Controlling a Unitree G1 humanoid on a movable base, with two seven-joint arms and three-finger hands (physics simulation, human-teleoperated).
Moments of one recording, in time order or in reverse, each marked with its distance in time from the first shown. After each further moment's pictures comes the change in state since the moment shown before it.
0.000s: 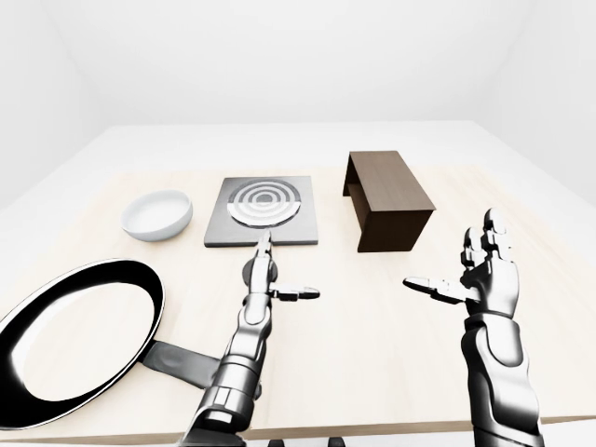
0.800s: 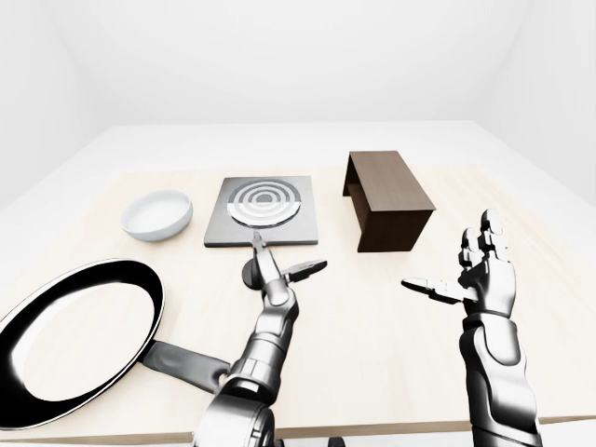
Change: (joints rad) left arm -0.218 -0.141 0.090 0.249 -0.121 0.000 0.434; right arm -0.003 0.000 0.007 0.012 -0.004 0.000 -0.001
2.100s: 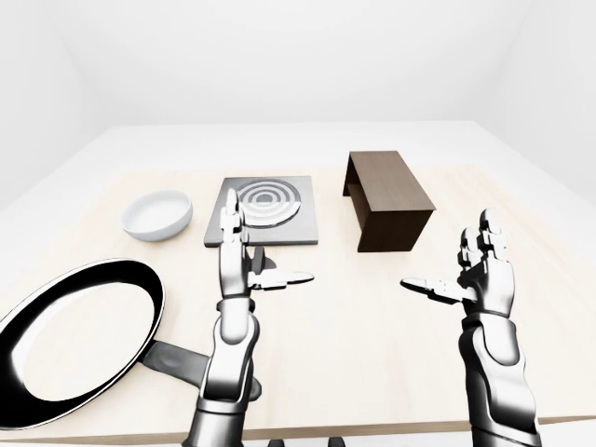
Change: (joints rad) left arm 0.467 0.145 -0.168 -0.972 0.161 0.036 -0.320; right arm 0.001 0.001 0.004 -0.003 -0.007 0.000 0.002
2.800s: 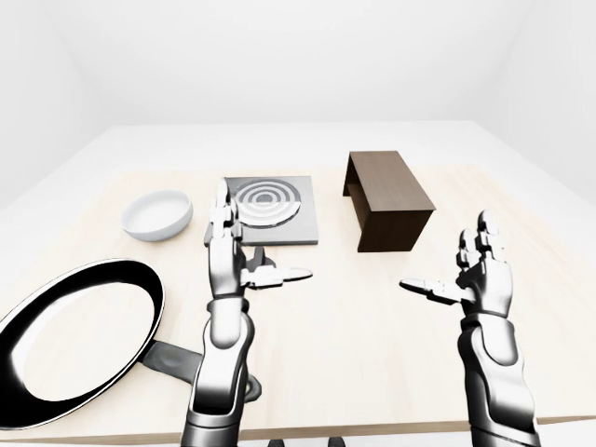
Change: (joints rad) left arm 0.025 0.004 -0.009 -0.170 -0.009 0.108 -0.006; right arm 0.001 0.001 0.003 0.009 -0.003 0.000 0.001
